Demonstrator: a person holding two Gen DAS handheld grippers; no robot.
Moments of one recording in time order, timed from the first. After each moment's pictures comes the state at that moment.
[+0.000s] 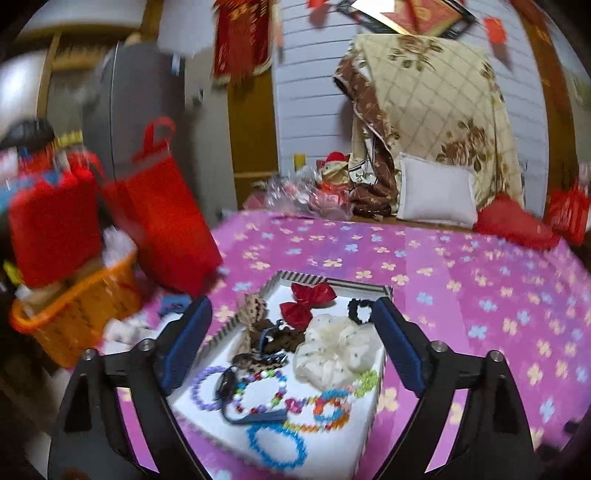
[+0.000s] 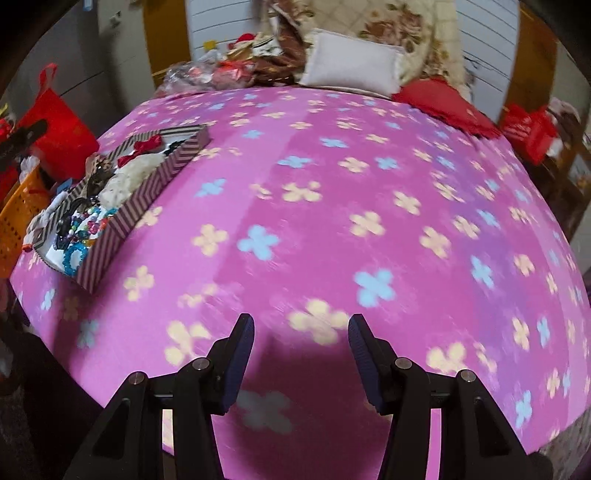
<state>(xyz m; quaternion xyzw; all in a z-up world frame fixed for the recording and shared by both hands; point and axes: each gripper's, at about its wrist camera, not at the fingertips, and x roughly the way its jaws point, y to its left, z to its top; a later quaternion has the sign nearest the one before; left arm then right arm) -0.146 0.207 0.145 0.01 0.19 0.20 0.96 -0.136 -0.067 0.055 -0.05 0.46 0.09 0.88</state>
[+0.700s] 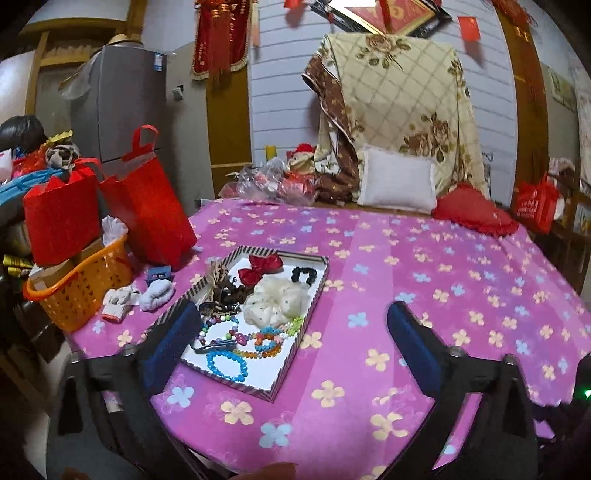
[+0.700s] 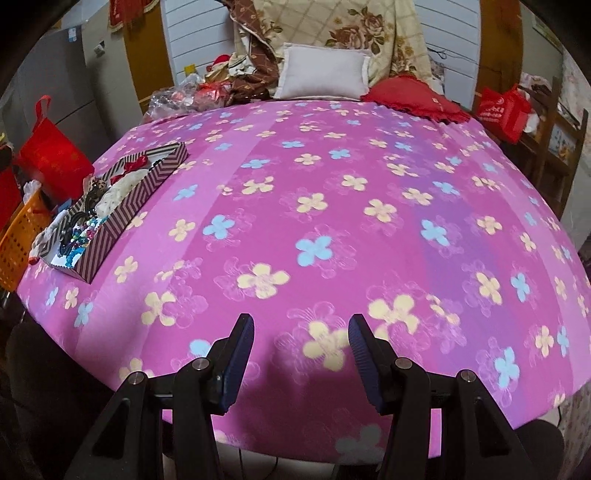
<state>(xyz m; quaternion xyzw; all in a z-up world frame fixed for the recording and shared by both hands) -0.222 0.123 0.173 -0.02 0.21 0.15 0.97 -0.179 -0.125 0.054 -0.01 0.43 0.08 0.90</state>
